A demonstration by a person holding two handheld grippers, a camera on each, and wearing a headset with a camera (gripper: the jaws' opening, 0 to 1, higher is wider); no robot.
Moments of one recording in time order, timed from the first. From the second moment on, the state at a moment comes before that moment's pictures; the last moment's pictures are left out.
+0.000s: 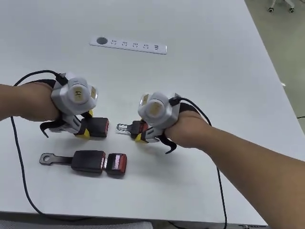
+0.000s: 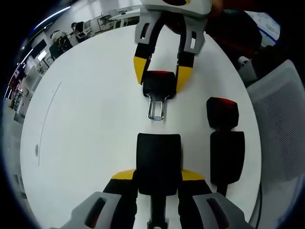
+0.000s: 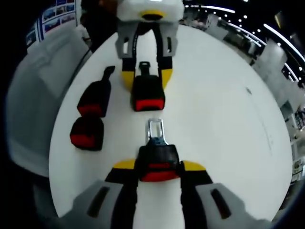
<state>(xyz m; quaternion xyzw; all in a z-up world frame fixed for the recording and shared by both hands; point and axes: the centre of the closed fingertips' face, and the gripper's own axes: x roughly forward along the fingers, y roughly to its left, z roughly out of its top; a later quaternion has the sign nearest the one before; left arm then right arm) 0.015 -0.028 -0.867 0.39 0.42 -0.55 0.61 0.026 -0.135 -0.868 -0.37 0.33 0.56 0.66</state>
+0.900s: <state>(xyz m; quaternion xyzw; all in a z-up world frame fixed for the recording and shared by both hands) 0.018 -0.027 -0.871 0.40 0.42 -0.55 0.60 0.023 -0.102 -0.868 -0.37 0.31 0.58 0.65</state>
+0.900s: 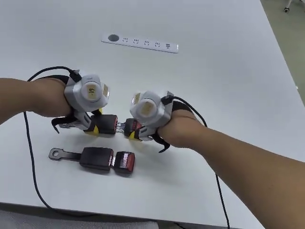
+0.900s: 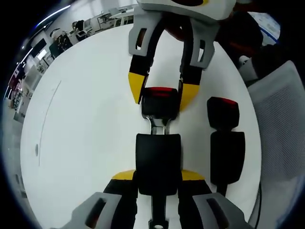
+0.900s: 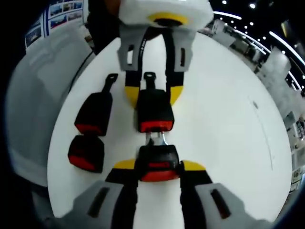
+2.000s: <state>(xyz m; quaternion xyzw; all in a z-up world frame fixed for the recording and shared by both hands) 0.017 -0.029 -0.872 0.41 0.42 -0.55 0.59 0.022 -0.087 -0.866 -0.37 0.31 0.58 0.66</state>
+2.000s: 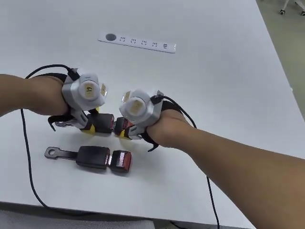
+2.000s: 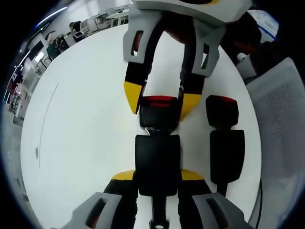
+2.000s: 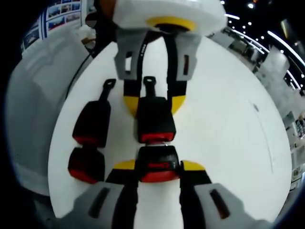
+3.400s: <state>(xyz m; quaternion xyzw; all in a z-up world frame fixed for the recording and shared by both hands) 0.016 -0.027 -0.856 0.41 0.41 -0.52 0.62 0.026 -0.218 -0.860 -0.41 0.33 0.49 0.69</state>
